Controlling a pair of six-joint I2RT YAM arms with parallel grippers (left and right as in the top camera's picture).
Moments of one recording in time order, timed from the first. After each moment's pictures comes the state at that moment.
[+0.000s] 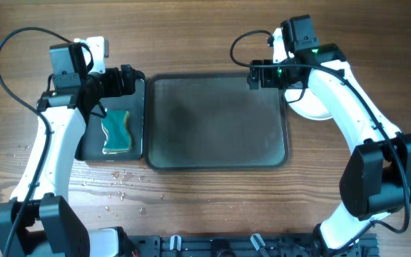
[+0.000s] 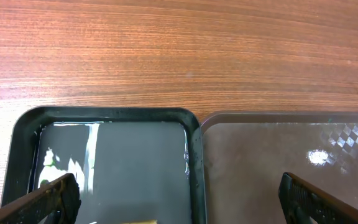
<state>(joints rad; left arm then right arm) 0.10 1.54 1.12 -0.43 0.23 -0.02 0.22 1.85 1.48 -0.78 -0.18 0.19</state>
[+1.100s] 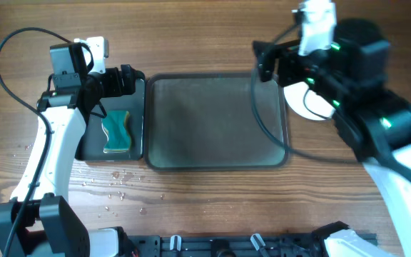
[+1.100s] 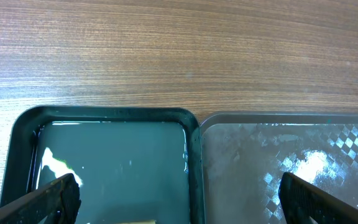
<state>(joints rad) 0.10 1.54 1.12 -0.43 0.23 -0.02 0.34 1.26 1.48 -0.62 -0.09 0.10</state>
